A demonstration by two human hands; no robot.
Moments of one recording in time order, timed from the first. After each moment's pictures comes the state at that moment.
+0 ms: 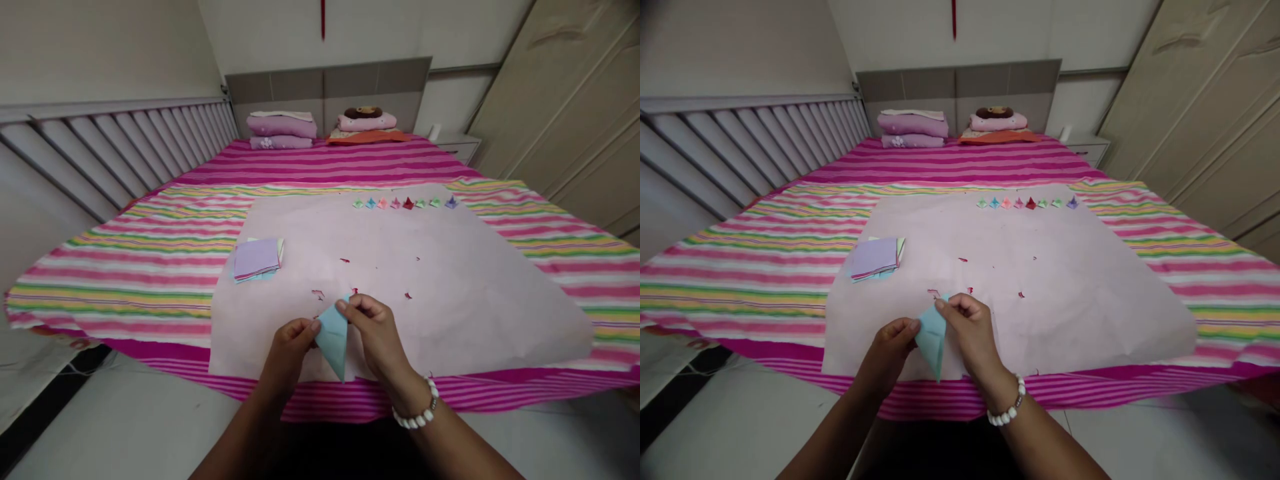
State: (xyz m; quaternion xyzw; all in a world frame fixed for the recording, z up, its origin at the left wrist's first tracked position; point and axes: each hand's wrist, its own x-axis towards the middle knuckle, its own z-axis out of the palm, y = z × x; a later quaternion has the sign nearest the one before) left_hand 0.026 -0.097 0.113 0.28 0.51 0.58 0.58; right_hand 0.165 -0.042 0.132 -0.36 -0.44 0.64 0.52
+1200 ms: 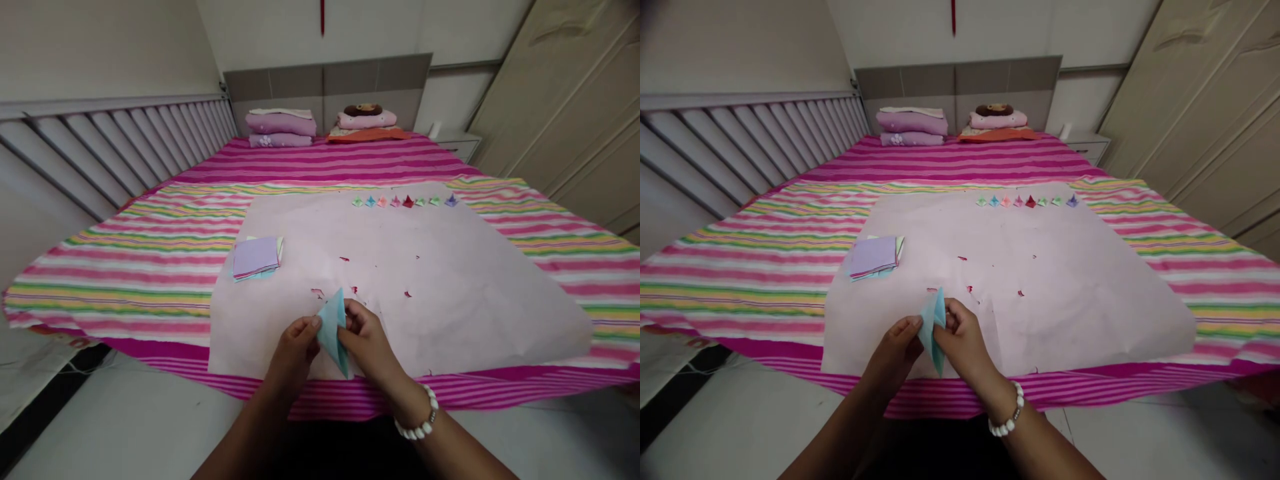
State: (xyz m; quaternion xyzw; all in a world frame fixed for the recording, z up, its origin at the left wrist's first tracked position) left_hand 0.039 -0.094 0.113 0.18 0.49 0.59 0.61; right_hand 0.163 -0.054 0.130 -0.32 -0.49 0.68 0.44
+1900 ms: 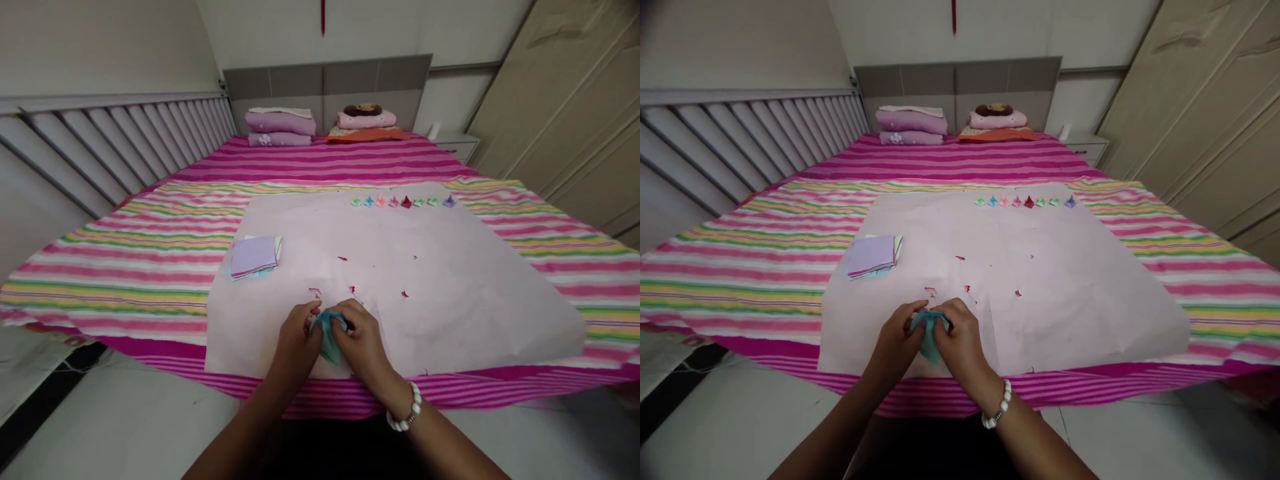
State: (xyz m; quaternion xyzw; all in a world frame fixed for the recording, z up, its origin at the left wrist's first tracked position) left_hand 0.037 -0.087 0.120 0.48 0.63 0.52 0.32; right_hand 0.168 -0.048 0.116 -0.38 -0.68 0.40 0.48
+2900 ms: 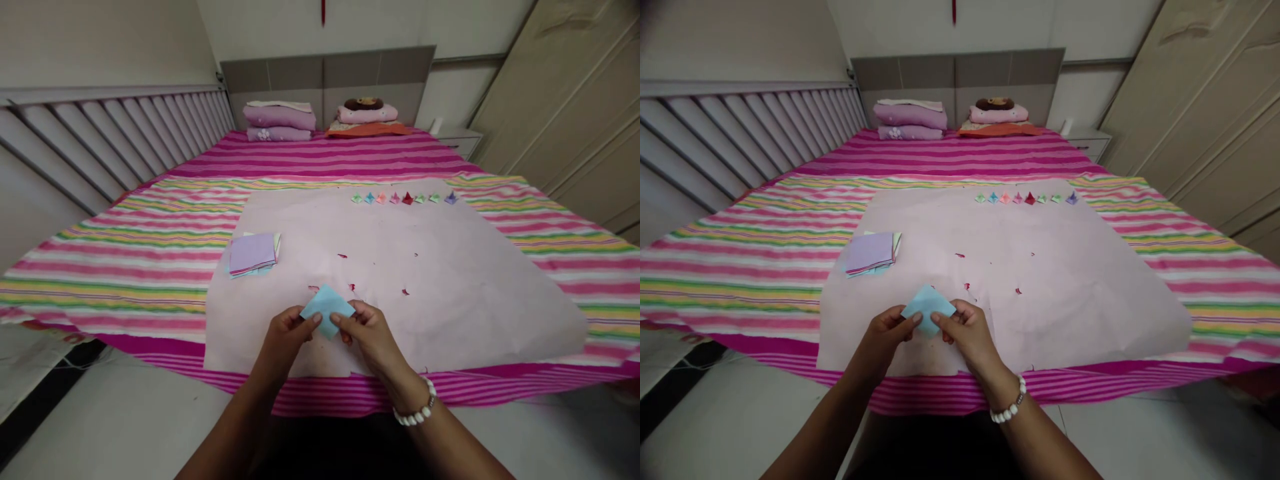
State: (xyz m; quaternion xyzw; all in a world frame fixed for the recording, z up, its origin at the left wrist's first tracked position) left_hand 0.022 -0.088 0.127 0.36 0.55 0.53 0.53; right_hand 0.176 -0.040 0.109 -0.36 -0.46 0.69 0.43
